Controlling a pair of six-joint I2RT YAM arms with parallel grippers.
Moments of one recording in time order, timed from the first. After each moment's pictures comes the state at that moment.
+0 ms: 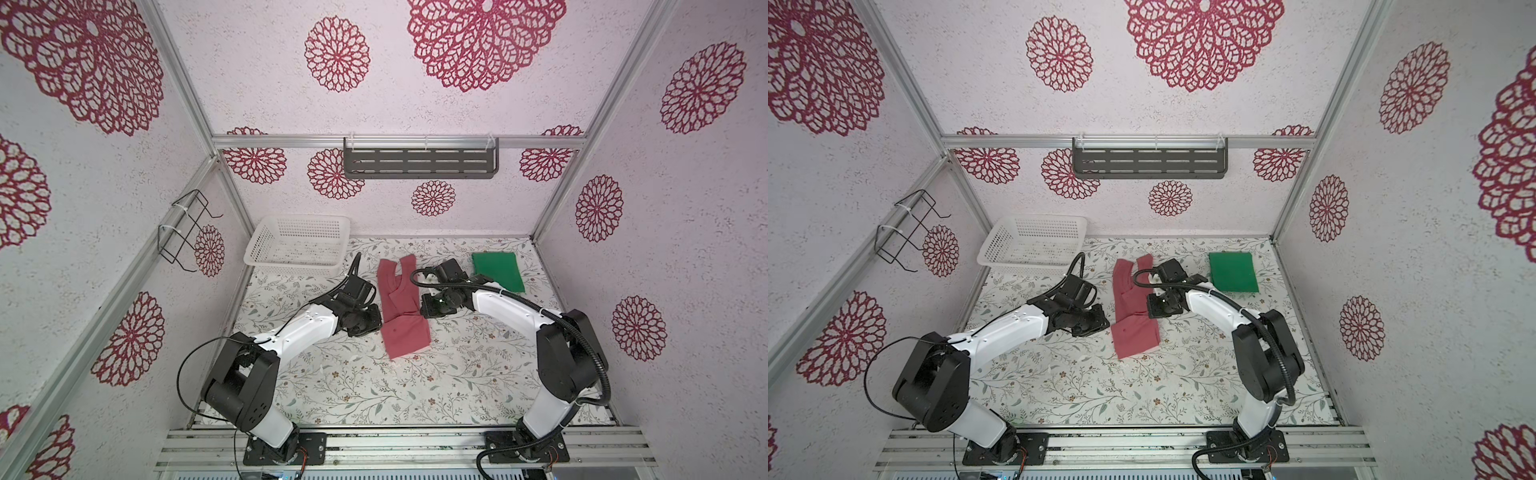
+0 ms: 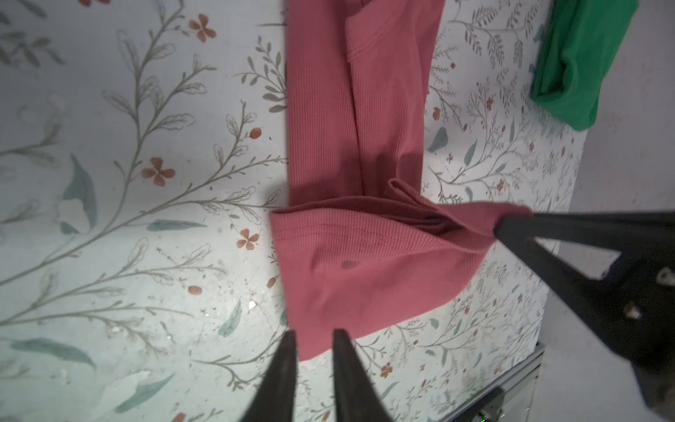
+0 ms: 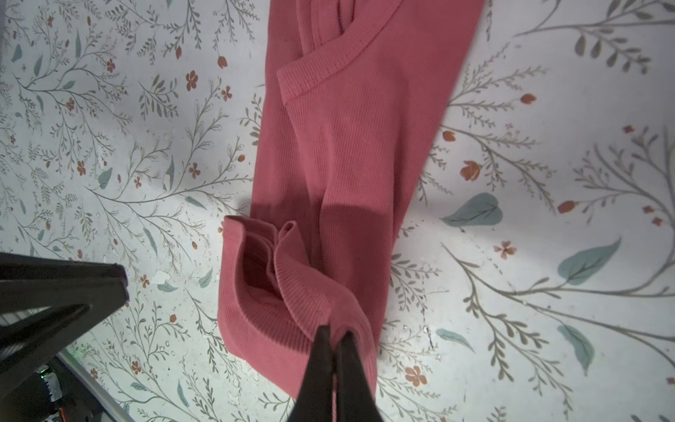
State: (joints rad) left arm -0.52 1.57 1.00 -0.44 0.23 -0.79; right arm 0.53 1.75 1.28 -0.61 -0.26 0.30
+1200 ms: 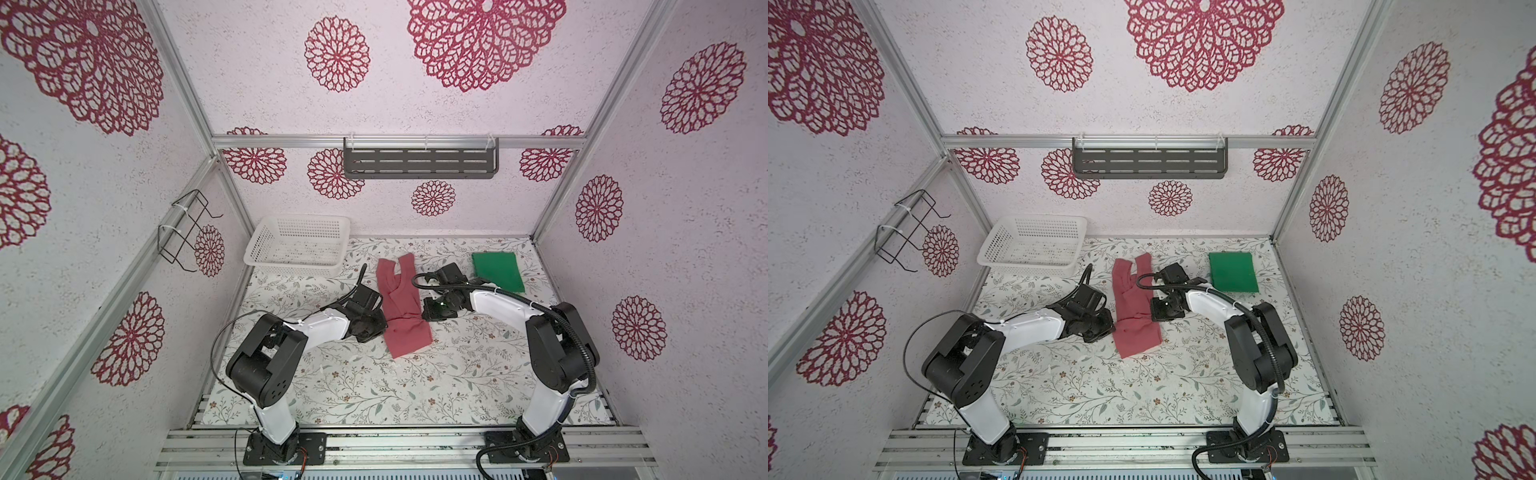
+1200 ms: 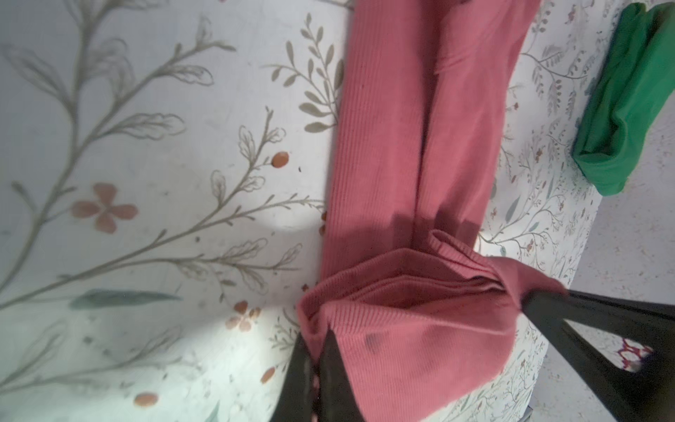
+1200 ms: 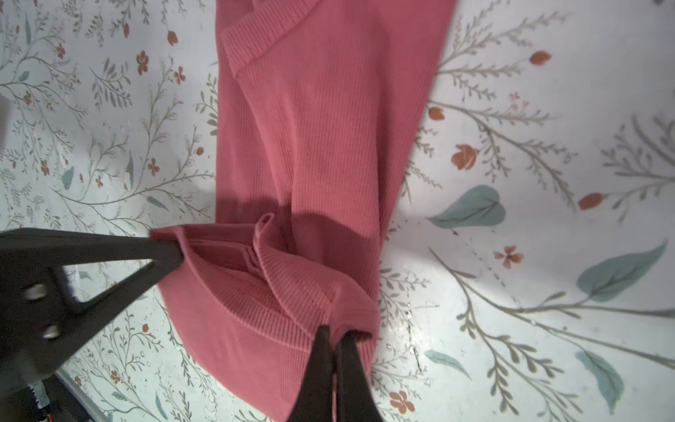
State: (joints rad) left arm -0.57 1.71 0.96 -0.24 0.18 -0.95; right arm 0.50 1.78 1.20 -0.56 -0.30 0.30
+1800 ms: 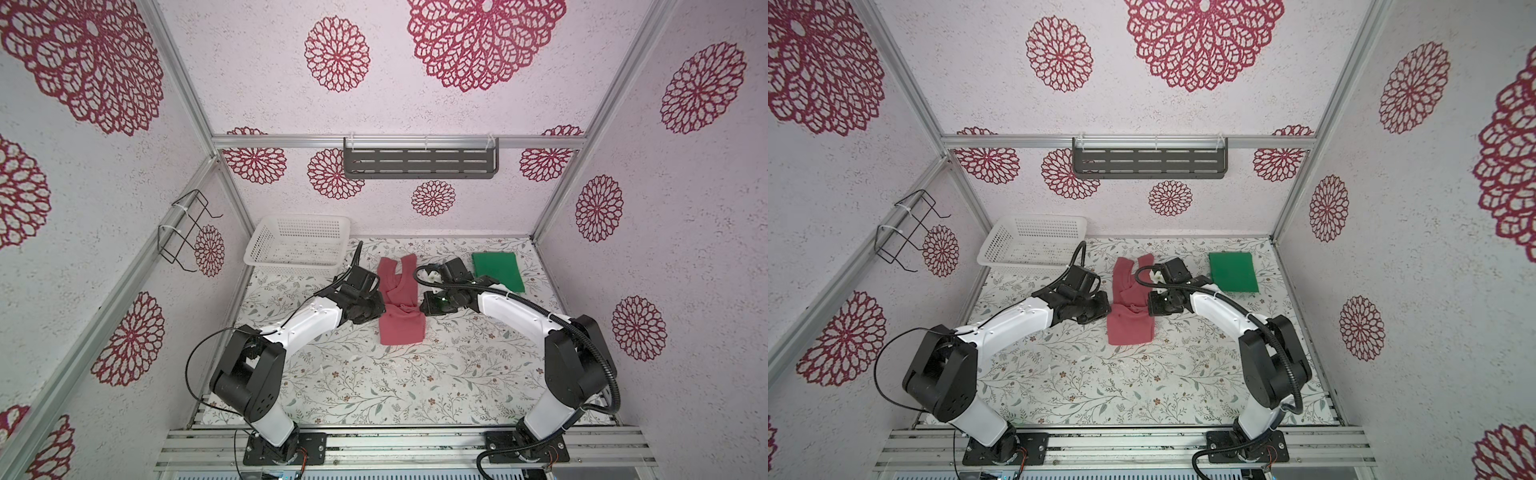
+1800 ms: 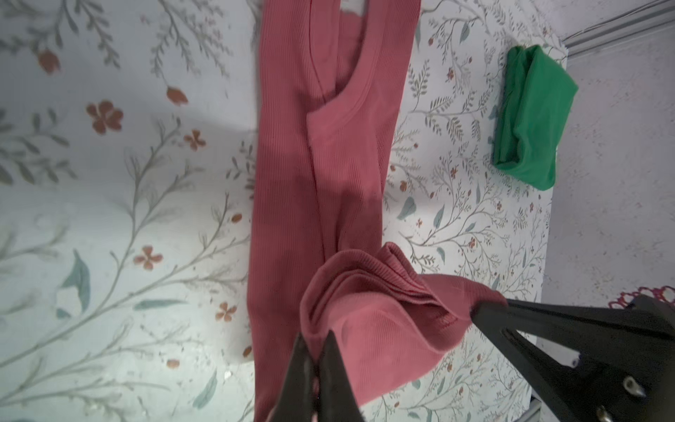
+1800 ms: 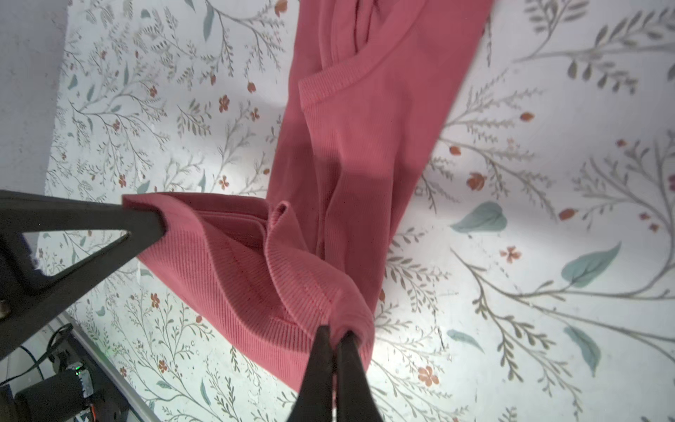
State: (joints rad) left arm -0.52 1.68 1.16 -0.40 0.13 -0.79; right arm 0.52 1.71 1.28 -0.56 -0.29 0.33
